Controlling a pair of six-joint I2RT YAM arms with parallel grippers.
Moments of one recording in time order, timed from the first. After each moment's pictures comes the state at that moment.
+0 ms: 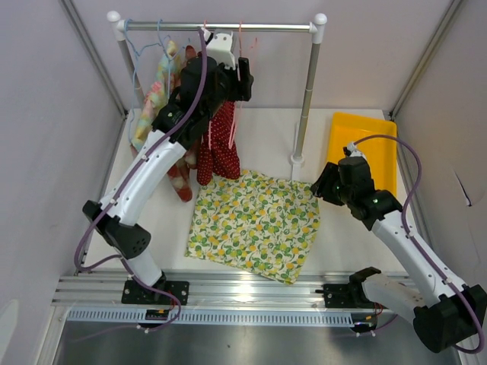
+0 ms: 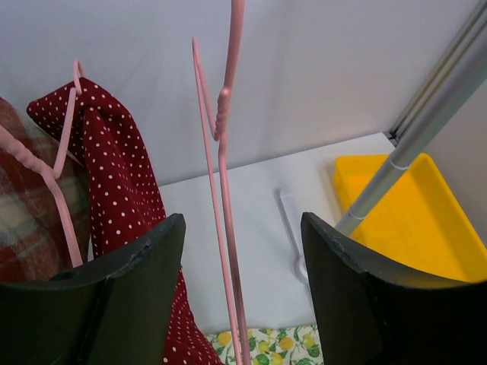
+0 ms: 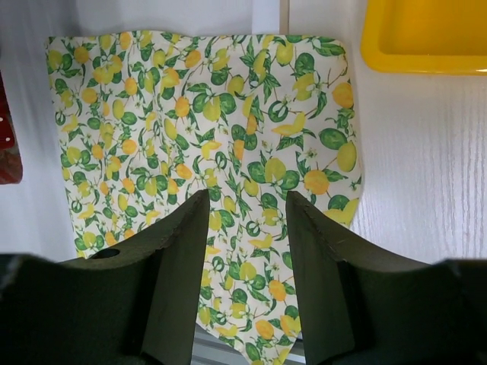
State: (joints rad) left arm -0.61 1.69 2.03 -0.43 -0.23 -0.13; right arm 0.39 1.00 0.90 -0.58 0.07 0.65
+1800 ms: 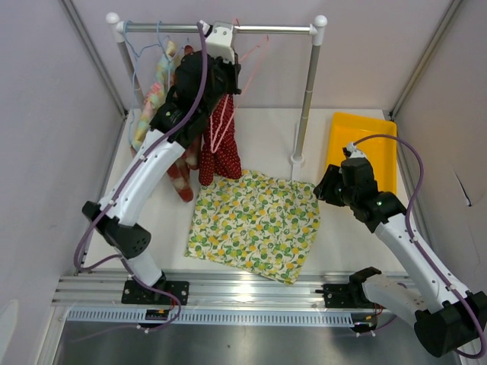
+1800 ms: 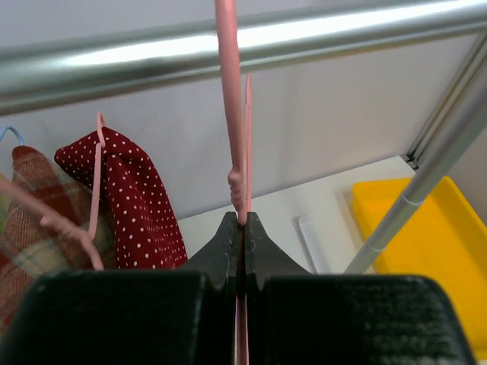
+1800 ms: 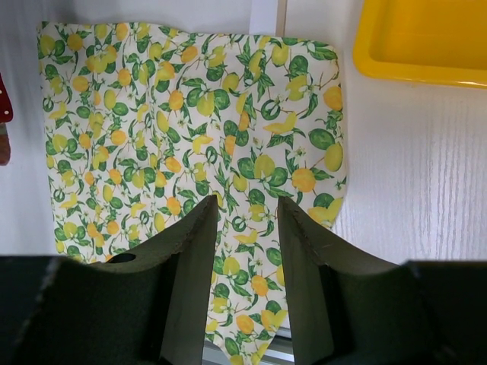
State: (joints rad) left arm -0.61 1.74 2.12 -0.38 -0.25 -0.02; right arm 0.39 0.97 0.91 -0.62 0.06 0.57
